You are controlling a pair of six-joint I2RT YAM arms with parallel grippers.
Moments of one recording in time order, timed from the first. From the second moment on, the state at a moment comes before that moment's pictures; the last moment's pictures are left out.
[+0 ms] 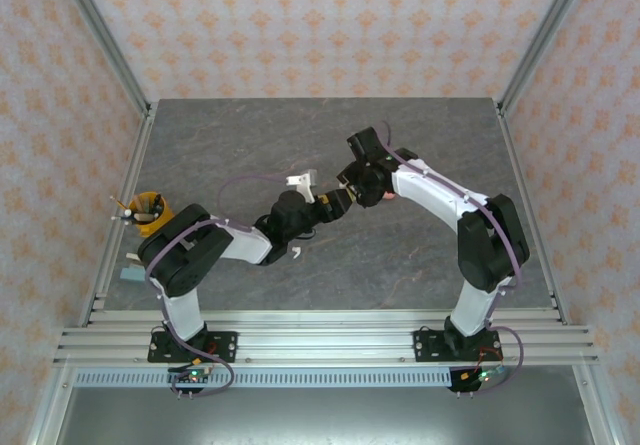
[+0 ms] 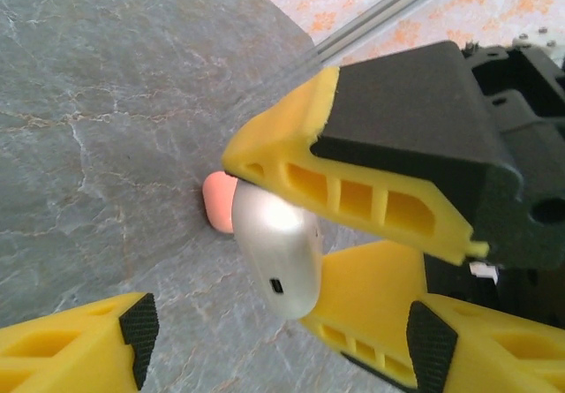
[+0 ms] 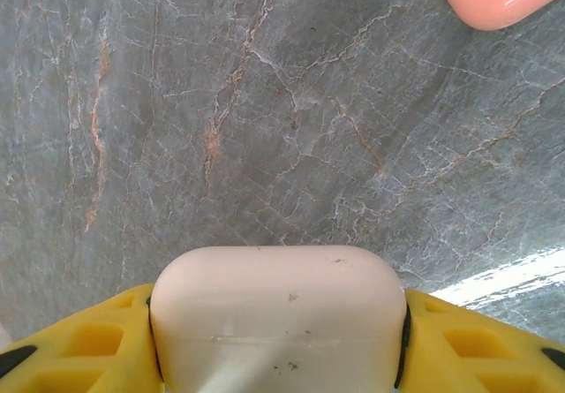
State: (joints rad) left arm -0.68 1.82 0.71 0.88 0.07 -0.94; right arm 0.54 1.76 1.36 -0.66 -0.07 1.29
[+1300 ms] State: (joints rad) left arm -0.68 1.95 0.84 0.93 0.03 -0.99; right arm 0.51 1.76 1.35 -0.60 -0.13 1.33
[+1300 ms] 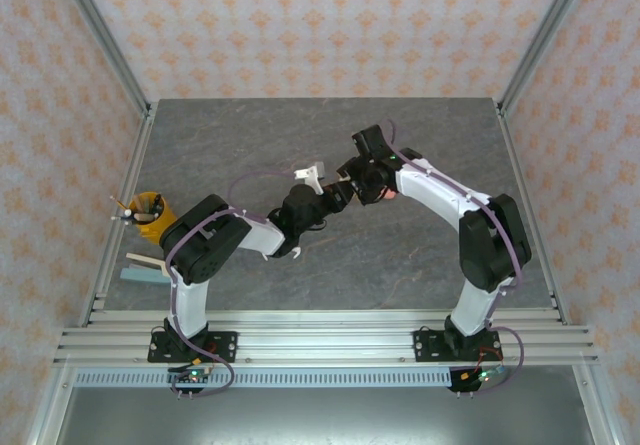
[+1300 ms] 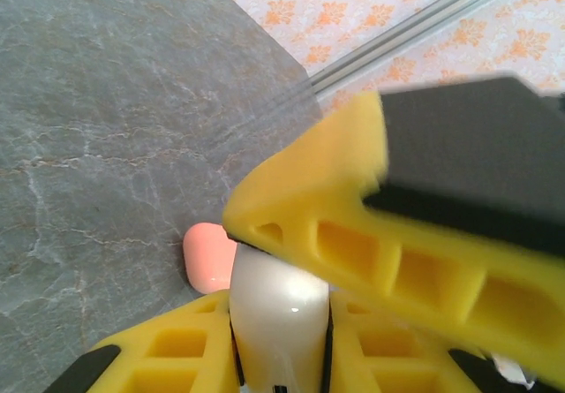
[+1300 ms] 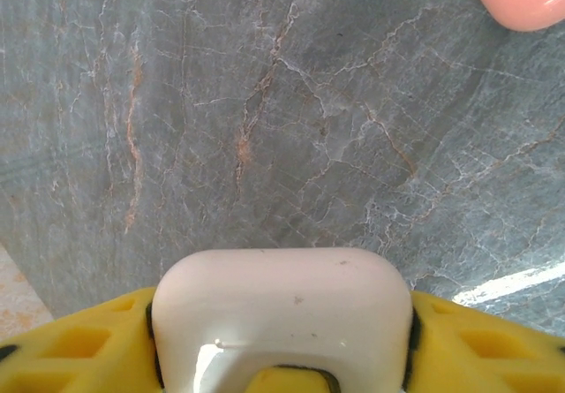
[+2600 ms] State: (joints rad) left arm -0.43 1.58 1.03 0.06 0.73 -0.56; right arm 0.42 1.34 0.87 -0.04 -0.54 0.76
